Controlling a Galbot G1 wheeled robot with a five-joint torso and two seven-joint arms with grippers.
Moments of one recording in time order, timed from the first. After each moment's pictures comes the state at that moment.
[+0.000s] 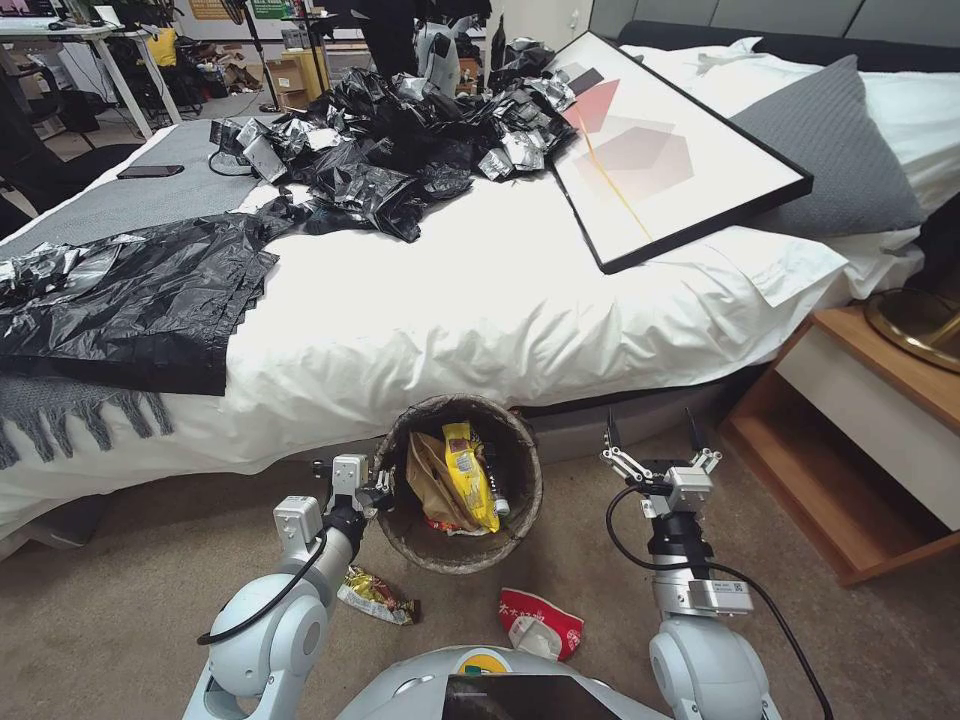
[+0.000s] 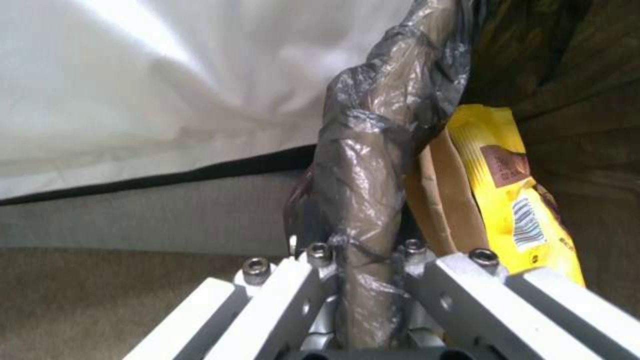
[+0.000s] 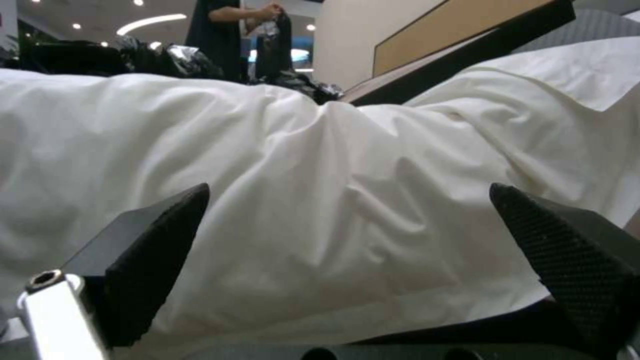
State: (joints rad) left arm 1.63 -1.41 -0.49 -2.30 -0.35 0.55 0.00; right arm -1.72 1.46 0.56 2.14 0.01 0.41 0.10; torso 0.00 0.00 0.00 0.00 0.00
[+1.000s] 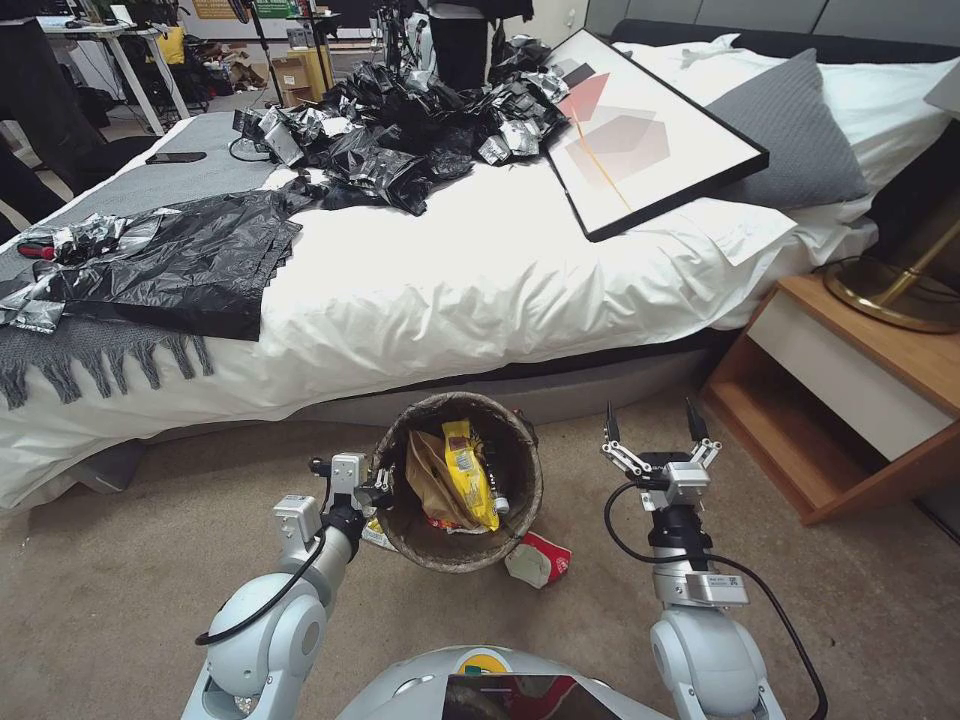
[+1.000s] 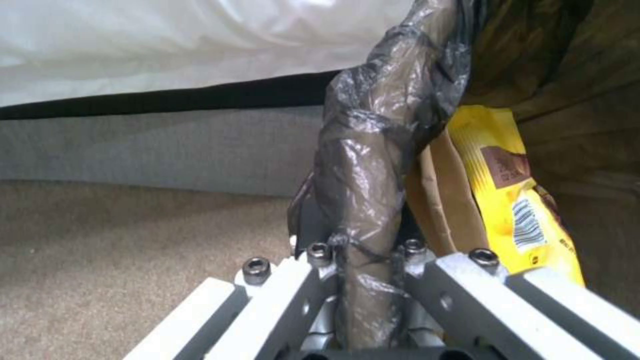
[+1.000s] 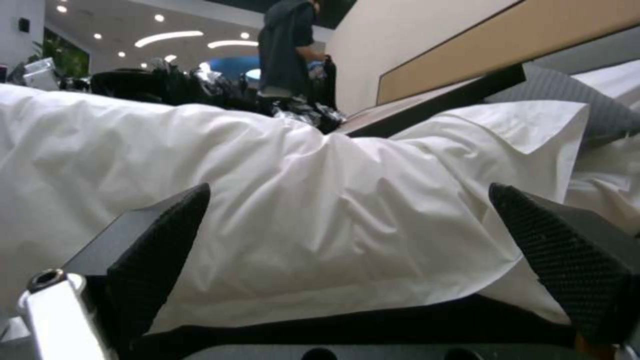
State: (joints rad) left arm 1.63 -1.41 -0.49 -2.30 -0.35 0.55 0.01; right arm -1.68 1.46 0.57 2.11 -0.04 0.45 0.08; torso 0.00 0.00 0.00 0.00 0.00
